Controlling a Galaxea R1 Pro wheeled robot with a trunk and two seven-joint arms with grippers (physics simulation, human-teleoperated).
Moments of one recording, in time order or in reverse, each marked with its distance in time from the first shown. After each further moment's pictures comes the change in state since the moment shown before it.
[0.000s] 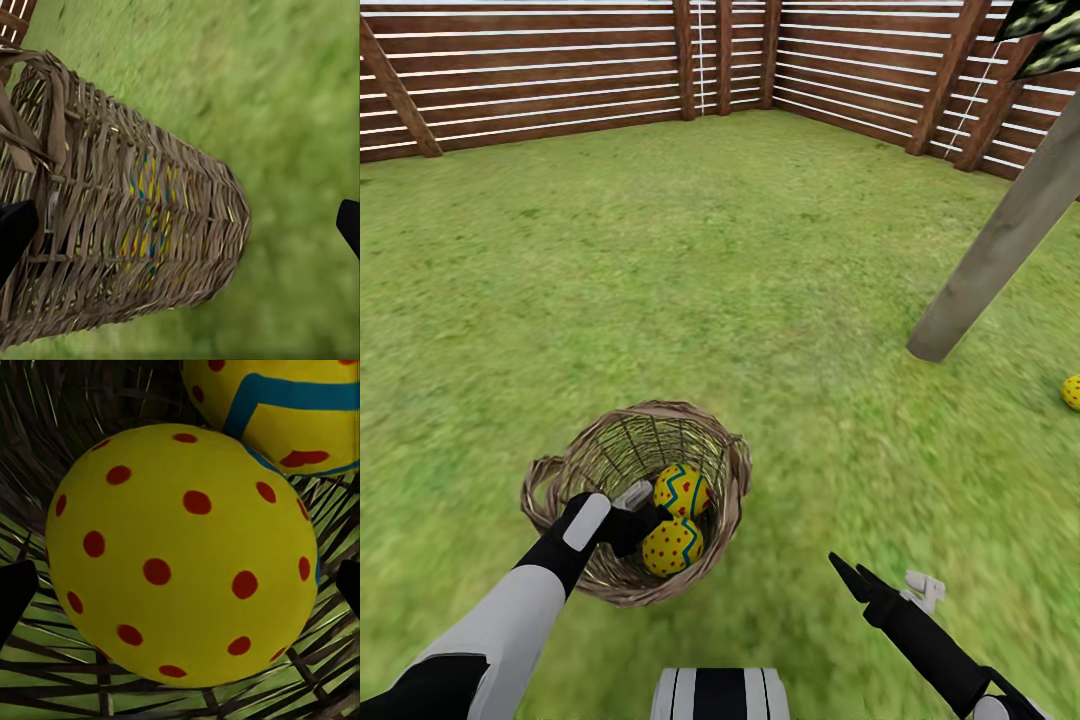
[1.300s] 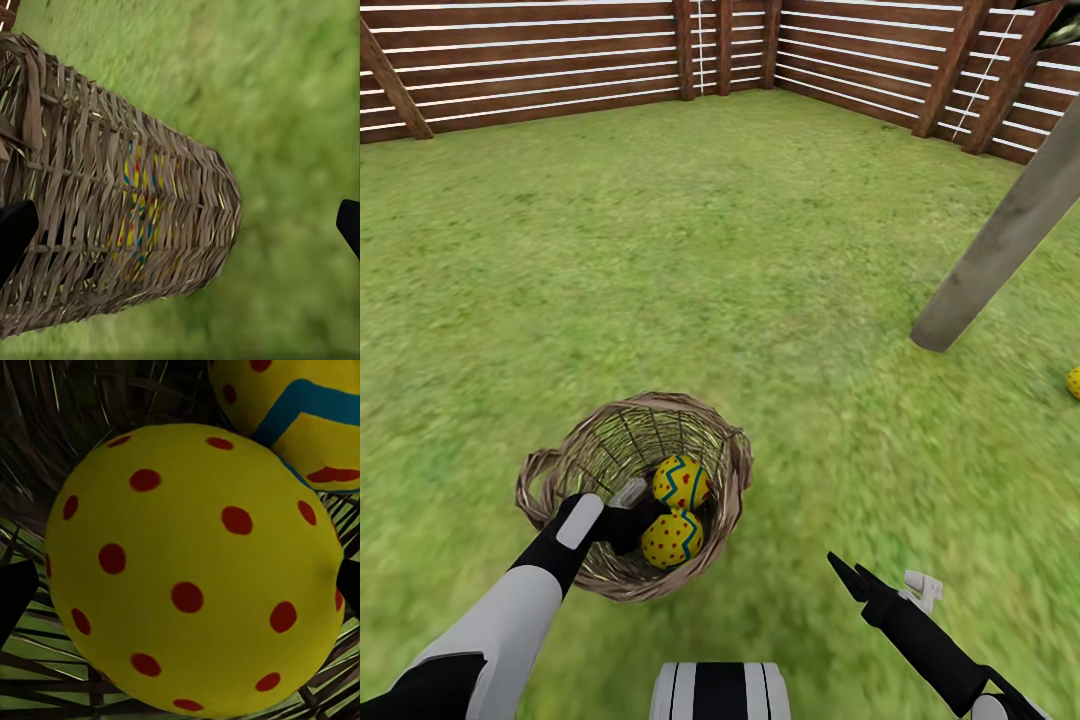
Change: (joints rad) left arm 0.000 0.001 0.082 0.007 0.005 -0.007 -0.032; right arm -0.001 0.000 0.006 0.000 0.000 0.002 -0.006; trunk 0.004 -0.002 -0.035
